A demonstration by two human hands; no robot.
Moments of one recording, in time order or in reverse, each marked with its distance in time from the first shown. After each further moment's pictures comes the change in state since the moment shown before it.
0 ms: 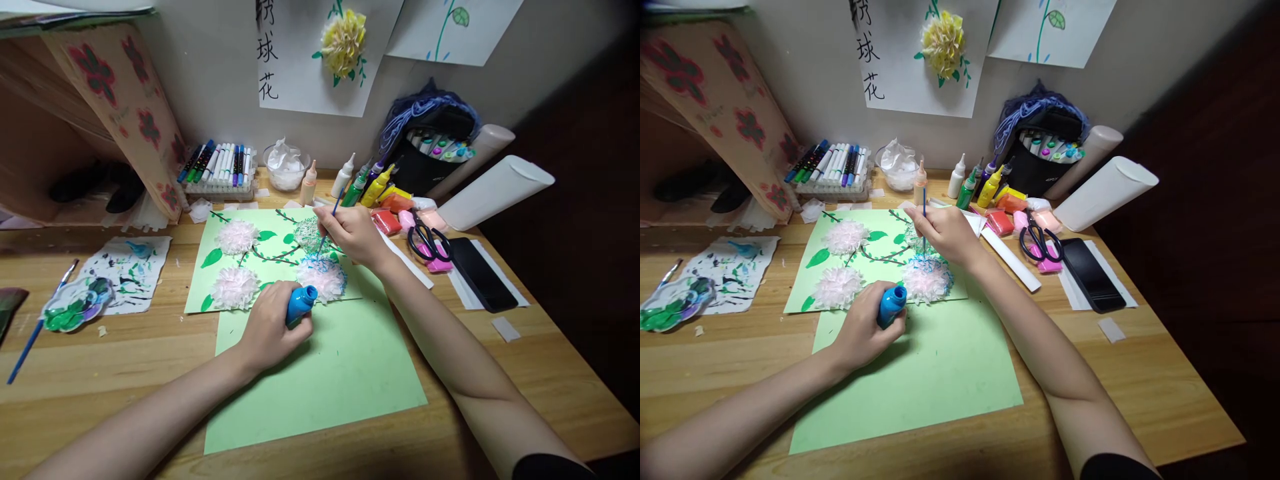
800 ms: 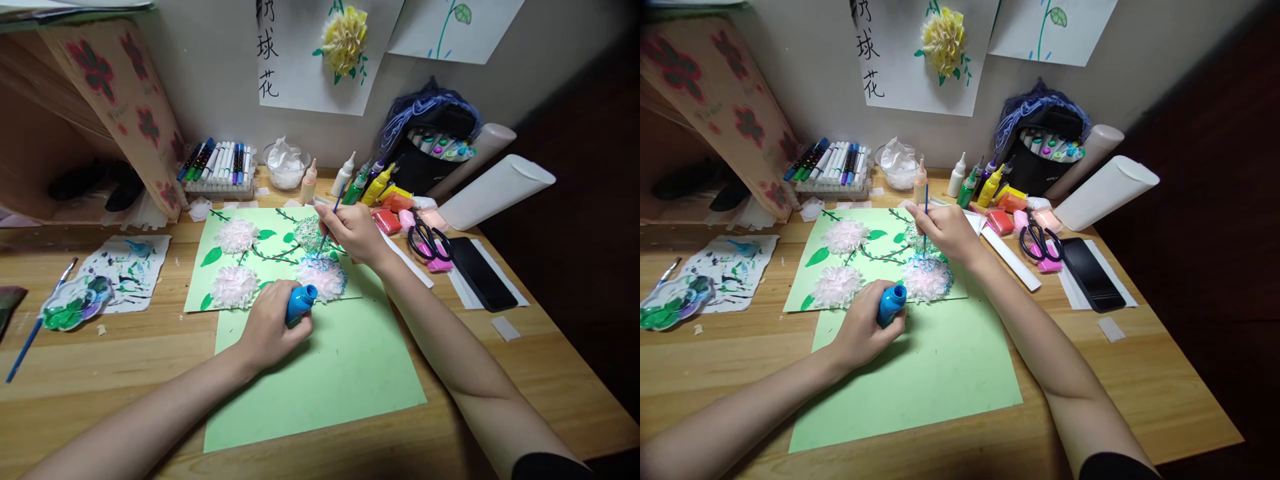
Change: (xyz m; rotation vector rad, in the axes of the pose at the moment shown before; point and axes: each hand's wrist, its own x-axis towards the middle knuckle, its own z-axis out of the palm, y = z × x) left_hand 0.000 0.000 0.000 -0.002 0.000 -0.001; right_hand 0.001 -0.002 -0.001 0.081 -0.002 0.039
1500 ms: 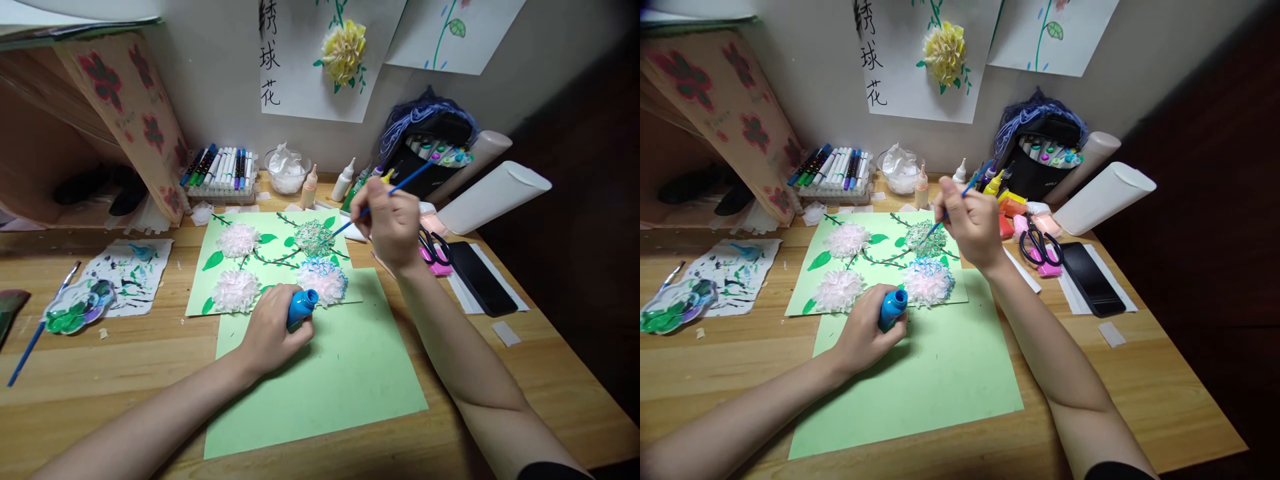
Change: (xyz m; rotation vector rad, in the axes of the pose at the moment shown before) left_hand 0.000 0.000 0.000 0.007 0.006 -0.004; right_hand -0.006 -0.020 -0.020 0.183 0.366 0.032
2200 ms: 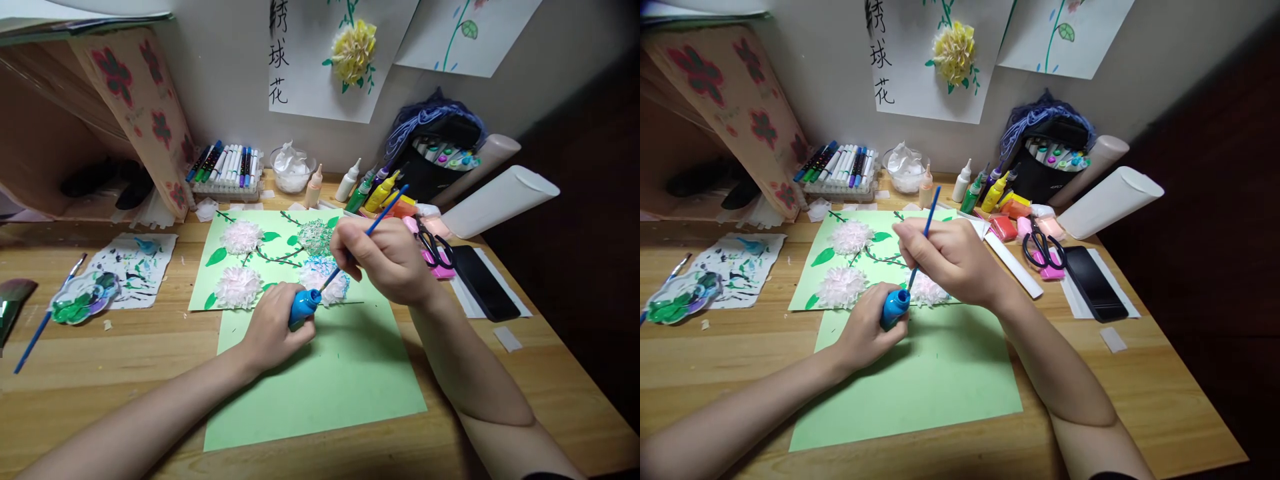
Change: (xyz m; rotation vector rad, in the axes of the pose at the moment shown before) left_hand -0.001 0.000 0.000 0.016 -0.003 0.002; right_hand -0.015 -0.046 -0.001 0.023 -0.470 -0.069
